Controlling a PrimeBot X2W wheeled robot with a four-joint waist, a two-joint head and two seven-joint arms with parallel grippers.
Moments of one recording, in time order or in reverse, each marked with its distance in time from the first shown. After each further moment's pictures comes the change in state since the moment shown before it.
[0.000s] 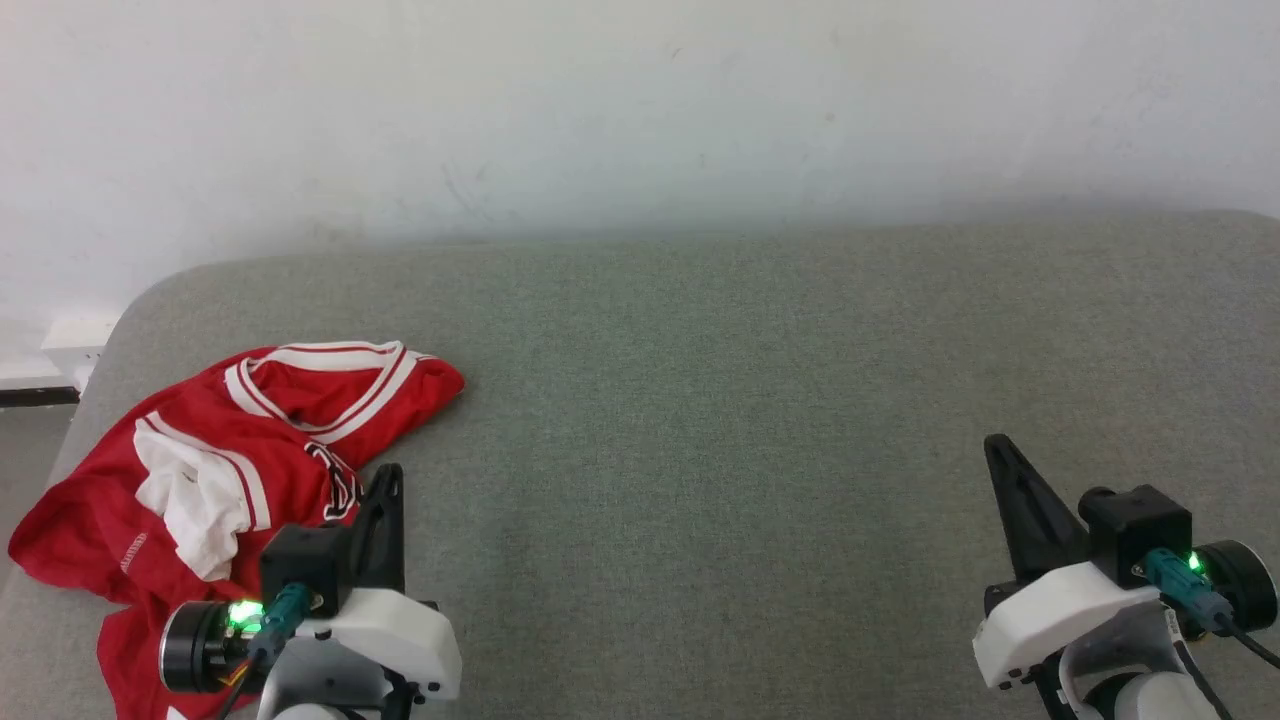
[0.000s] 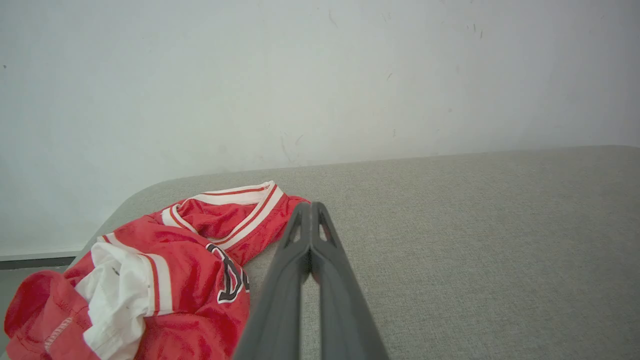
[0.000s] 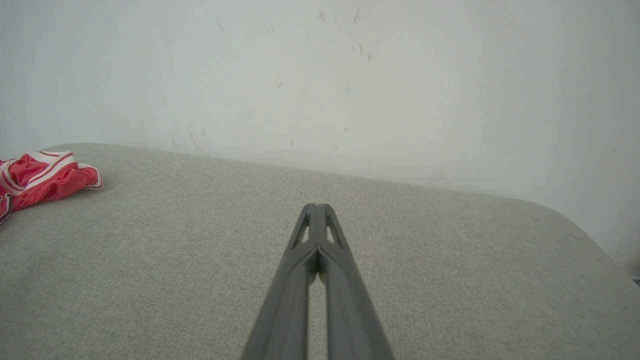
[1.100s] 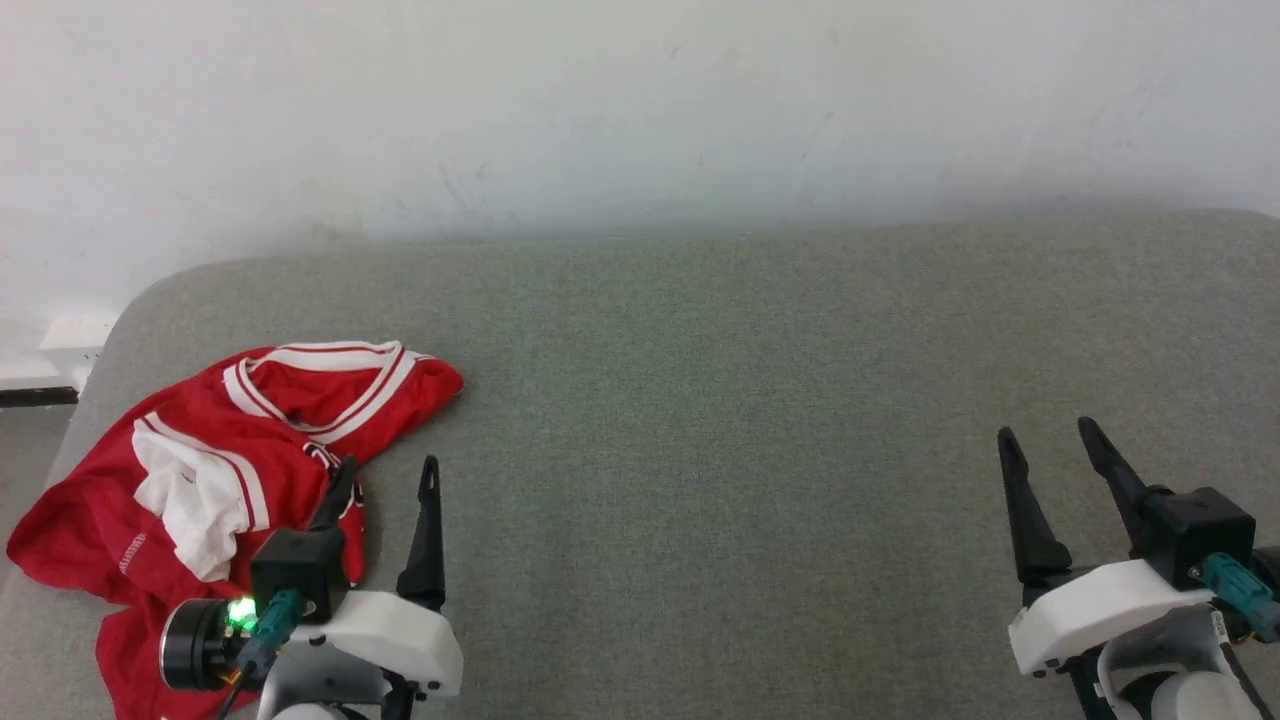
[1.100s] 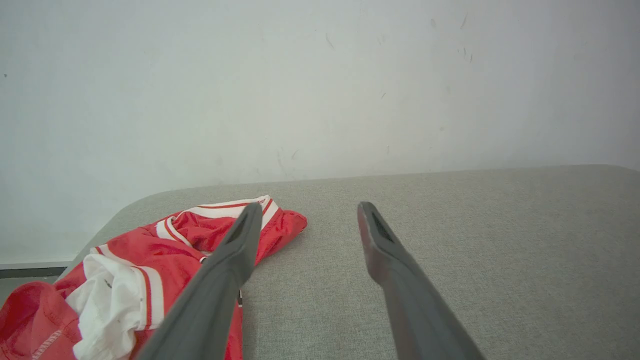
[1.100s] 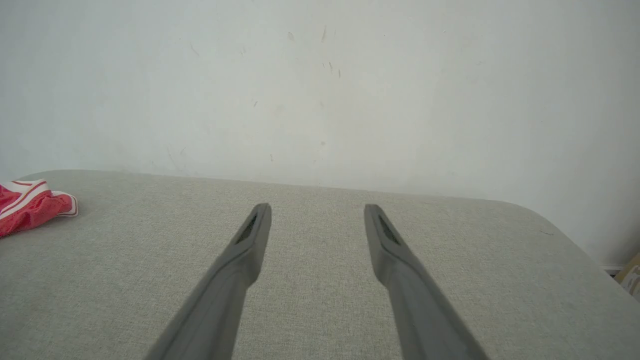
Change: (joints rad) left arm 0.001 0.000 -0.004 -0.007 -0.028 -0.003 -0.046; right arm 0.001 -0.001 -0.064 -0.002 0.030 0.000 -0.046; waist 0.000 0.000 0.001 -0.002
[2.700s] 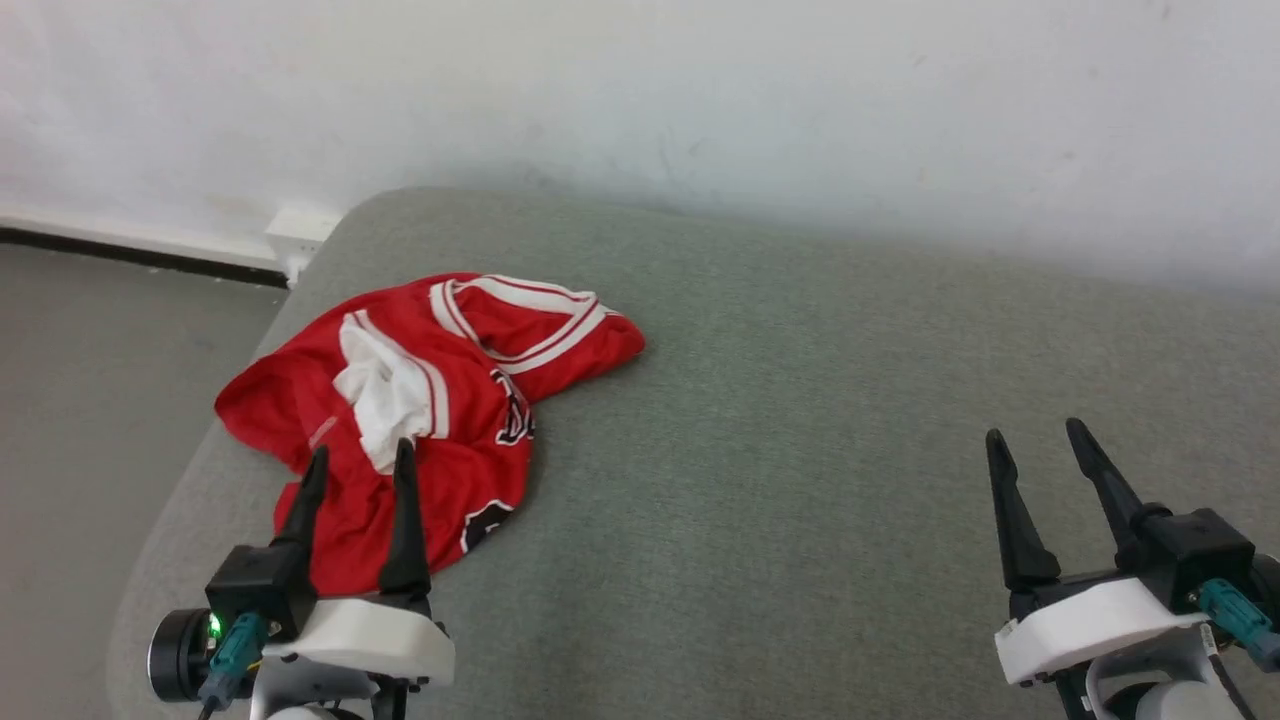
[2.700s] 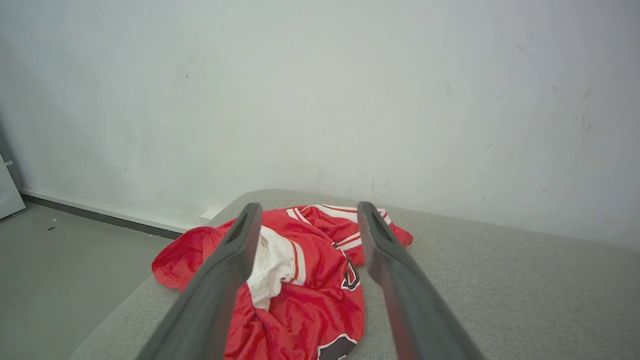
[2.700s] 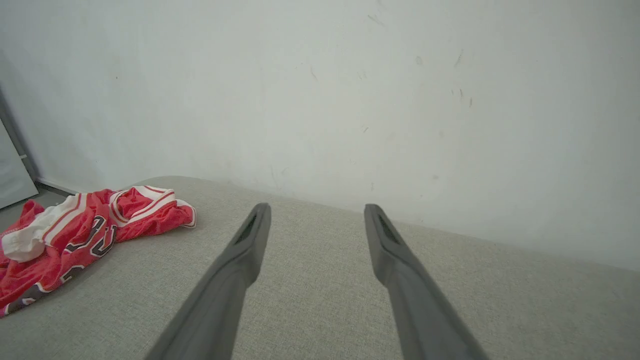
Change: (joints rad) left arm 0.010 0.000 0.000 -0.024 -0.087 0.041 -0.097; right arm 0.012 0.000 0.025 0.017 0.026 0.000 -0.099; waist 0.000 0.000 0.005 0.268
